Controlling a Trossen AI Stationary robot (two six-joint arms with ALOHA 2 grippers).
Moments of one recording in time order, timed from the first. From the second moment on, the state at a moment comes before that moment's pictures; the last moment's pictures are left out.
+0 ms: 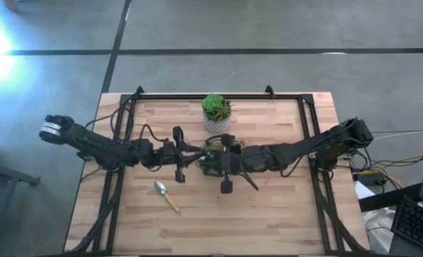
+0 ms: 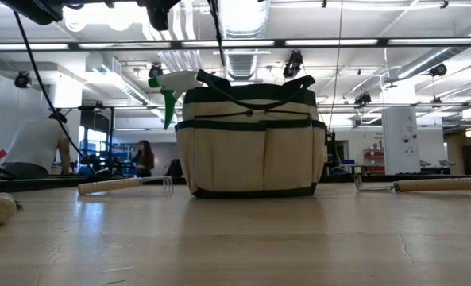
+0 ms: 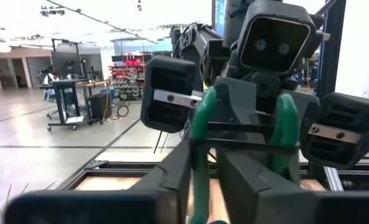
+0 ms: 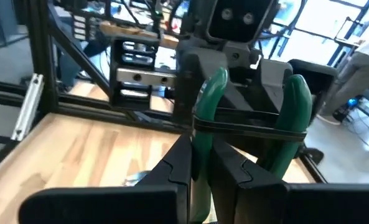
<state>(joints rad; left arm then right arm) -0.22 1.20 0.62 0.78 -0.31 0.07 0.25 1.61 1.20 0.22 0.30 -0.13</state>
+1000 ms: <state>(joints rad) -0.22 1.18 0.62 0.76 -0.31 0.08 0.46 1.07 0.58 0.37 0.86 0.05</state>
